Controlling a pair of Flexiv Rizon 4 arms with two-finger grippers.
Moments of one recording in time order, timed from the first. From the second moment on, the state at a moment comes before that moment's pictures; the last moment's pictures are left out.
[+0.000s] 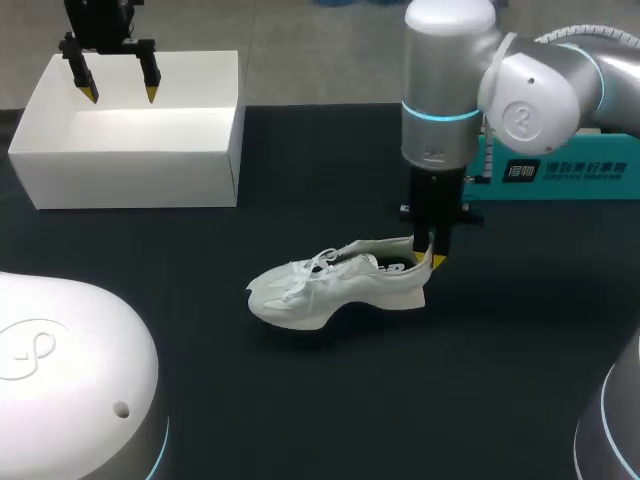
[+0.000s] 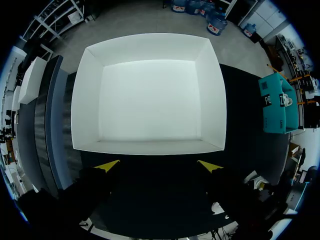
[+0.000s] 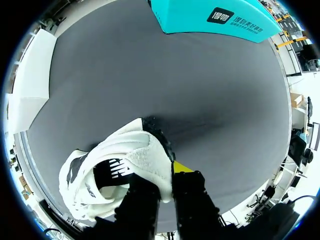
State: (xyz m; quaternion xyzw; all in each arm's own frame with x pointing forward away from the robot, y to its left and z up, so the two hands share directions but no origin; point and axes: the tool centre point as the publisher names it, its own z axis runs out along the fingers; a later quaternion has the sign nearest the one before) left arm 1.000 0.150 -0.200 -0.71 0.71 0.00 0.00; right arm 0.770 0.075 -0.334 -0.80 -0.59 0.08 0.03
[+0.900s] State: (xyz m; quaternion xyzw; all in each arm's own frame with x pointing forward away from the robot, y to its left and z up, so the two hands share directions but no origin) left arm 1.000 0.150 -0.200 -0.71 0.71 0.00 0.00; right arm 0.774 0.094 -0.324 -0.72 -0.68 0.05 0.09
